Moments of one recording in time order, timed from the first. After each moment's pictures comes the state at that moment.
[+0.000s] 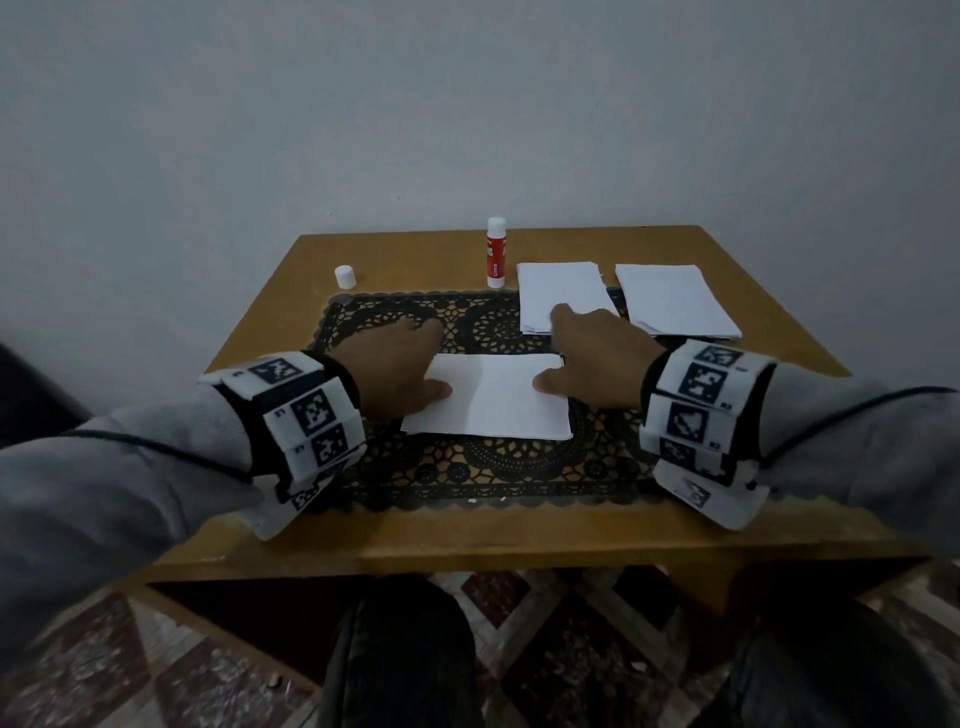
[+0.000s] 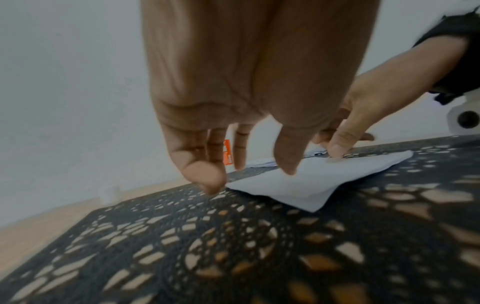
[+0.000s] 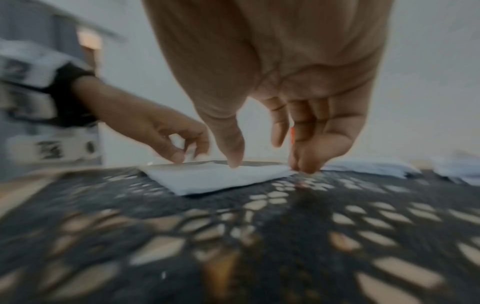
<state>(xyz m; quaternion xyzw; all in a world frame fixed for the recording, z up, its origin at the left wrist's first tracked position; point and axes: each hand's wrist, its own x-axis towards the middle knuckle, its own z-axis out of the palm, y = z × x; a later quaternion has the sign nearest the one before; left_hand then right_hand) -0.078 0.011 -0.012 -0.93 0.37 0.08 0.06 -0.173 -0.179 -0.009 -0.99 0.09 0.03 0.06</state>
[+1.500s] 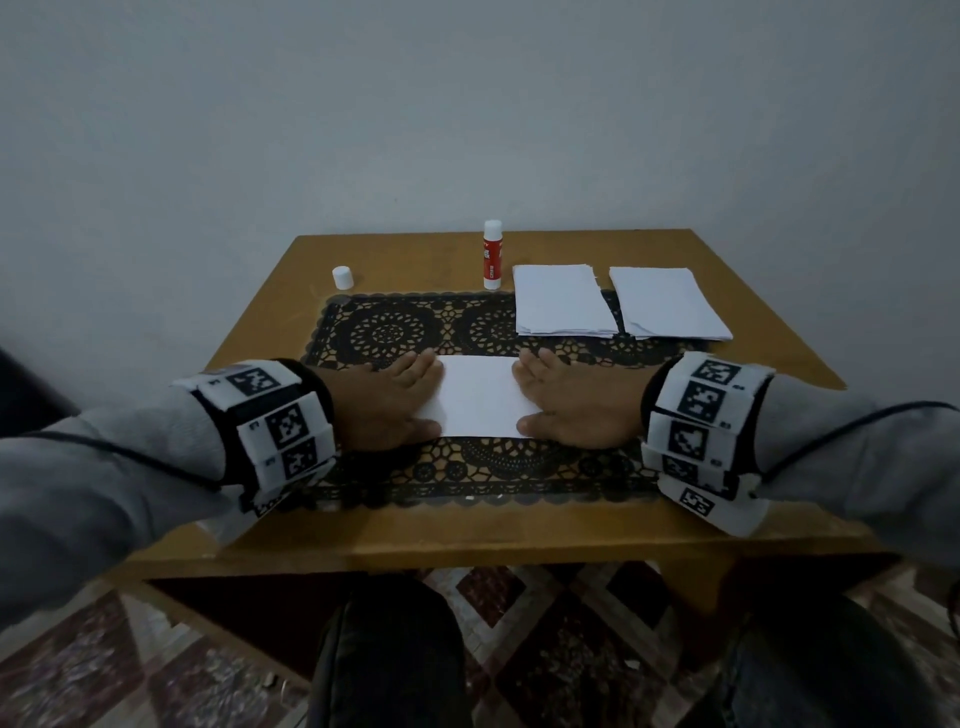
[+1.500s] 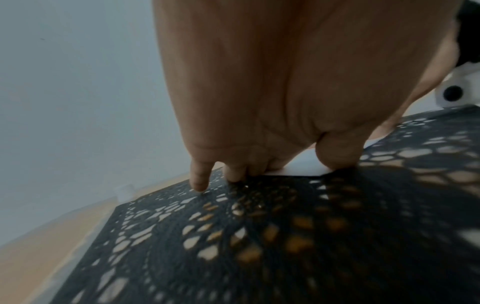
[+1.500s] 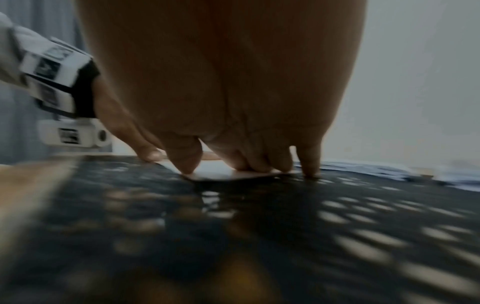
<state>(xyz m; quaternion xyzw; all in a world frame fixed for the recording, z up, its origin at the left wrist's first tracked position) -0.094 0.027 -0.018 -0.86 0.40 0.23 0.20 -0.192 -0.163 -0.013 -0.96 -0.03 0.27 -0.01</state>
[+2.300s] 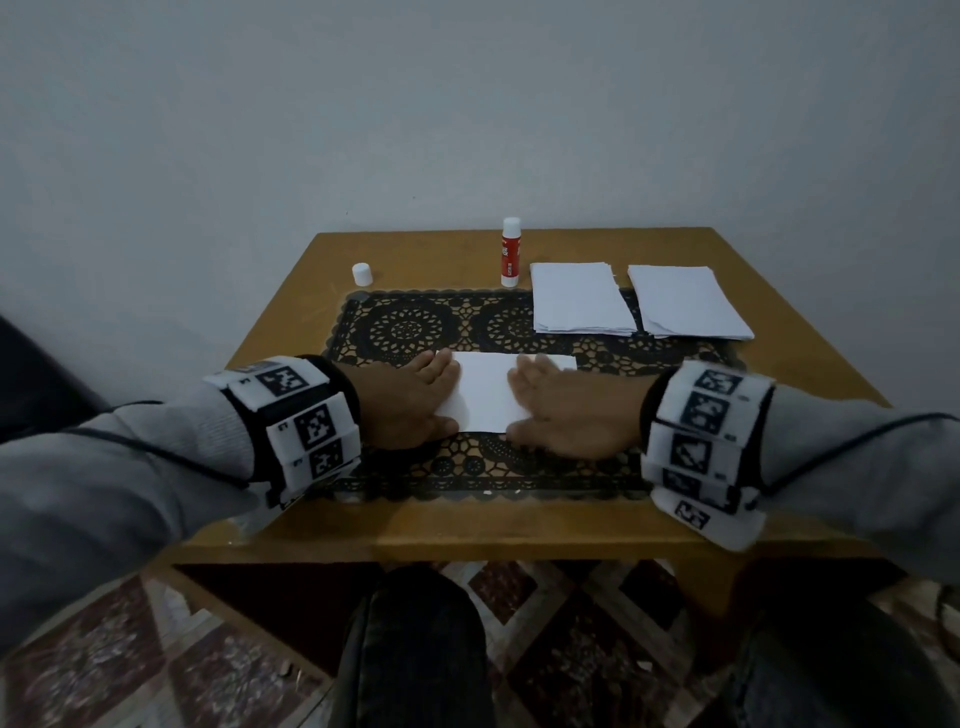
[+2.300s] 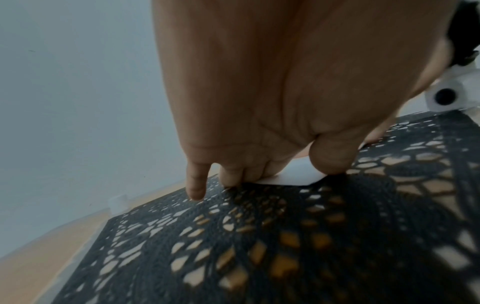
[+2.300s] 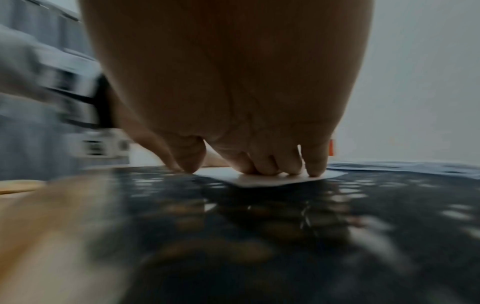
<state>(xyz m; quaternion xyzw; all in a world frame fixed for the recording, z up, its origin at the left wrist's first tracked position) -0.099 0.026 -0.016 -0.87 0.39 0.23 0.21 -0.195 -0.142 -0.011 -0.96 -0.04 0.26 0.00</state>
